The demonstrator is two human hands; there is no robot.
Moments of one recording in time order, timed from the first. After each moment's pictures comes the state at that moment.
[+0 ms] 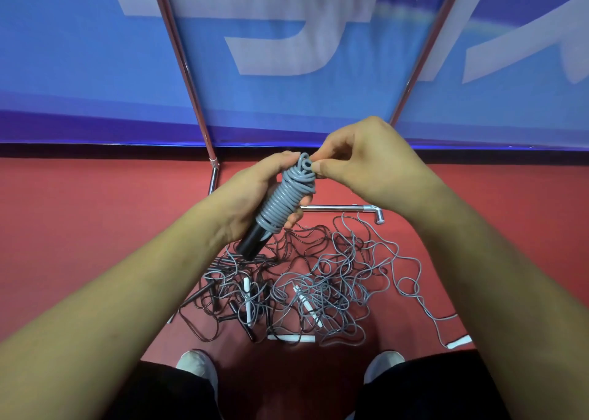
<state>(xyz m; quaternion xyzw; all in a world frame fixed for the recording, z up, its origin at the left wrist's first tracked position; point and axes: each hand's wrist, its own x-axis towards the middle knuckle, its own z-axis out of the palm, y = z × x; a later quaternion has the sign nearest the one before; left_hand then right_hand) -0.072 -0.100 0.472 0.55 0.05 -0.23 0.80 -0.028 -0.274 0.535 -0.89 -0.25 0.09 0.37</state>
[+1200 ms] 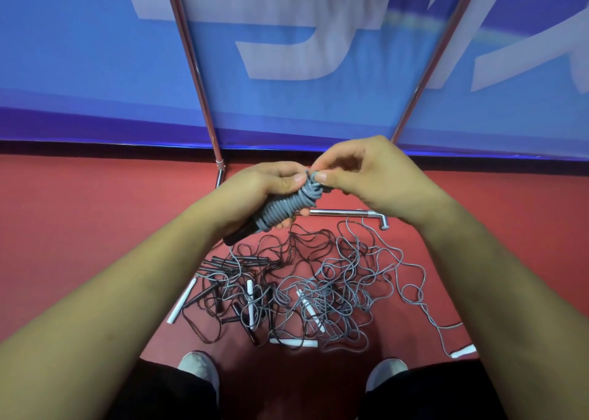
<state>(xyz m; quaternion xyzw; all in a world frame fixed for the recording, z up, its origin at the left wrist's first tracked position) -0.075 -0.080 0.478 0.66 -0.01 -0.19 0.73 -0.023 -0.275 0.517 -0.83 -0.27 0.17 0.47</state>
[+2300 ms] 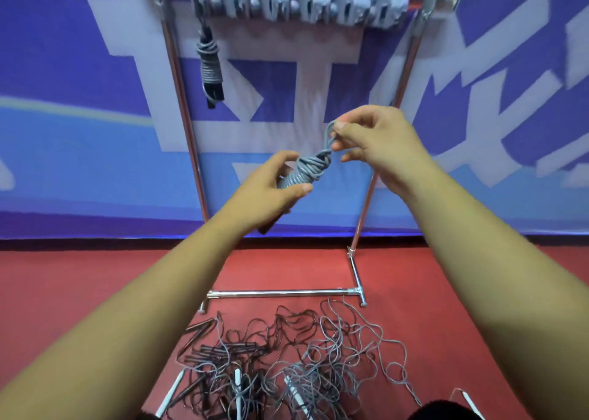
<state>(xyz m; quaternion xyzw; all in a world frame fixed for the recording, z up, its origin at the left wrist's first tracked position) -0.037 -0.111 0.637 0.81 -0.09 0.07 0.58 0.018 -0.293 0.705 -0.76 -0.19 -0.03 0.62</state>
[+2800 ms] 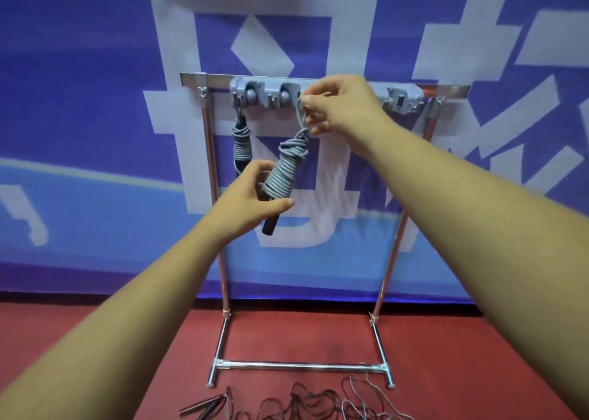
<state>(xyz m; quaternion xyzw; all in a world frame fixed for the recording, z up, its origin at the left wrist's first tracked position) 0.011 -0.027 0.712 0.83 -0.08 0.18 0.52 0.093 -0.188 0.834 -0.74 -0.26 -0.06 0.61</state>
